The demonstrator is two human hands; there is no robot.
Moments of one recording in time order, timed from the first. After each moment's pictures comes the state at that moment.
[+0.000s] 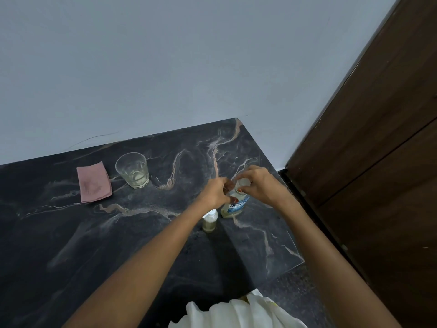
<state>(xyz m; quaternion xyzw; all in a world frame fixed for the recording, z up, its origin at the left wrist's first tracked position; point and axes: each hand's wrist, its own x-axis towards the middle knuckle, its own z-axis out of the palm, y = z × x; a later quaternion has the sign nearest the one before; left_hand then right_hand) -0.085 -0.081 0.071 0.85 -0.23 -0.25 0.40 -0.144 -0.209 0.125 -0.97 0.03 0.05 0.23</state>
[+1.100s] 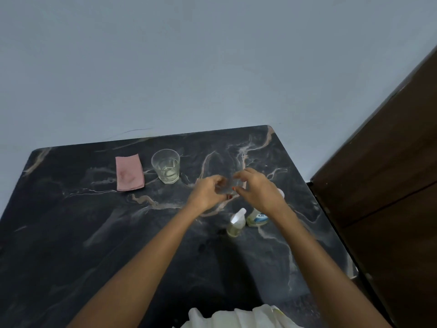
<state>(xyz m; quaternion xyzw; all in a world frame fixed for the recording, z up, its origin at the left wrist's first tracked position) -0.061 -0.001 0.072 0.86 -0.15 -0.18 0.45 -0.113 -0.142 0.116 -0.97 -0.03 -0.03 0.25</state>
